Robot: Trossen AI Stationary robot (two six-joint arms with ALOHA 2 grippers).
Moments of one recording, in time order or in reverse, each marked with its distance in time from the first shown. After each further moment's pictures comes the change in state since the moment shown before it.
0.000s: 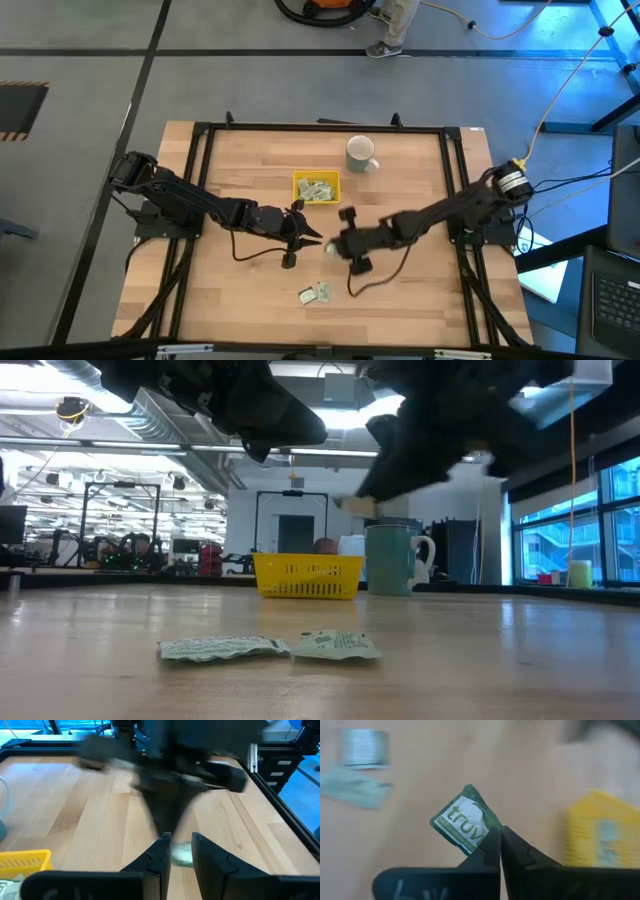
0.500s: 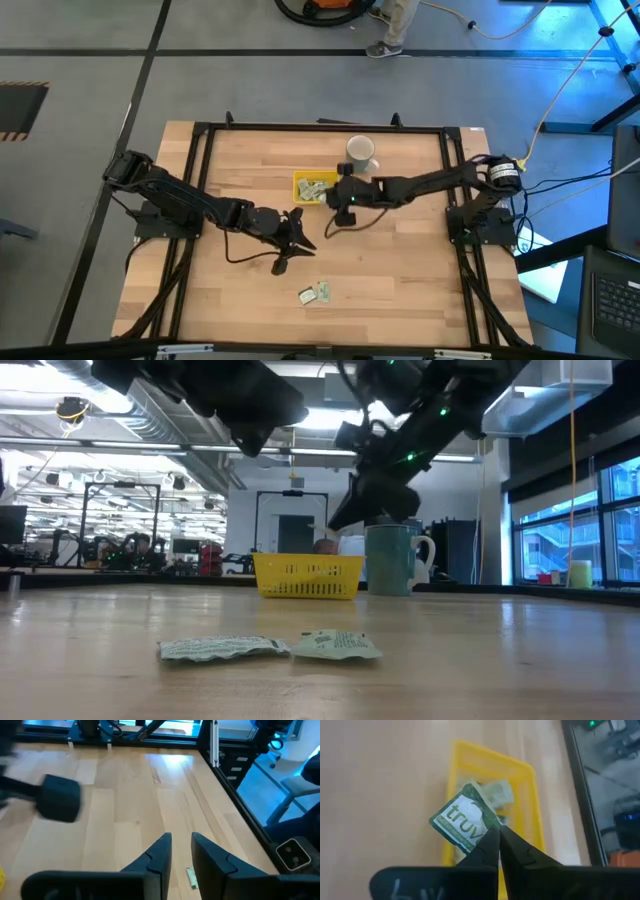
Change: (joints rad) left arm -0.025 -0.046 0.001 -0.068 0.146 -0.062; right arm -0.338 0.027 -0.002 0.117 0.048 -0.172
